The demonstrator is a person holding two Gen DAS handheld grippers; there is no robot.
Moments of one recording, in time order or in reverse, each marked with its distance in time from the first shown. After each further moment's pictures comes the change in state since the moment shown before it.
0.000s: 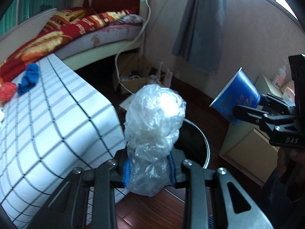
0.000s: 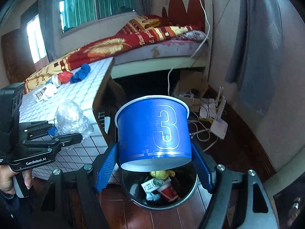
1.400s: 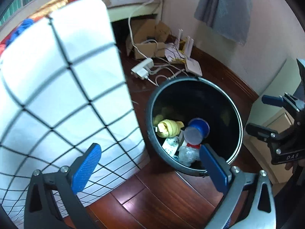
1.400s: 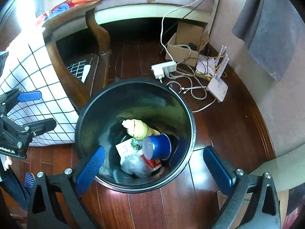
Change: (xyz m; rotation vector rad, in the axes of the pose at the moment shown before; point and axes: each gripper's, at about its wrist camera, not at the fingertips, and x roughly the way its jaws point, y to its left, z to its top) left arm 0.075 0.013 -0.045 -0.078 0.180 0.130; right arm 0.106 -0.027 -0.063 -0.088 0.292 -0.074
